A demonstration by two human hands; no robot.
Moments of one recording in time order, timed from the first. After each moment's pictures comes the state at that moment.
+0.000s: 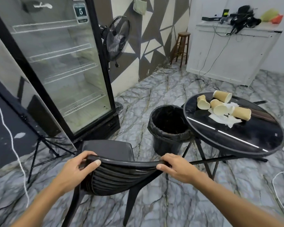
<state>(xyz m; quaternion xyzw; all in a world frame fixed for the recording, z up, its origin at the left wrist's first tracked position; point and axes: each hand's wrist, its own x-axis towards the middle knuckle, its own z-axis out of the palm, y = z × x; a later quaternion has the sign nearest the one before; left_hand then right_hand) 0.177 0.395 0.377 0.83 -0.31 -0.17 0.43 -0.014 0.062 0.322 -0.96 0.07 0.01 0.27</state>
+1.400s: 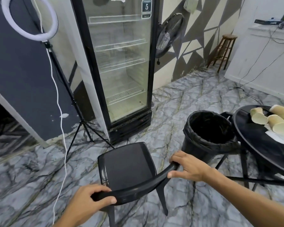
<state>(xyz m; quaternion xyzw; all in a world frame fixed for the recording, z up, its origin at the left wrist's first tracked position) 0.176 0.577 0.347 0.88 -0.15 -0.23 0.39 0.123 0.178 0.322 -0.98 -0.09 0.08 0.18</state>
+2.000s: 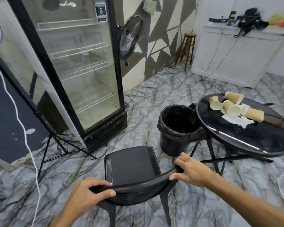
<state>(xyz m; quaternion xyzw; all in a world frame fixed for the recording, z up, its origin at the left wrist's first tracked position) 0.167 0.489 0.352 0.87 -0.19 -0.20 0.40 0.007 0.116 0.325 -0.99 -0.01 -0.01 0.14</state>
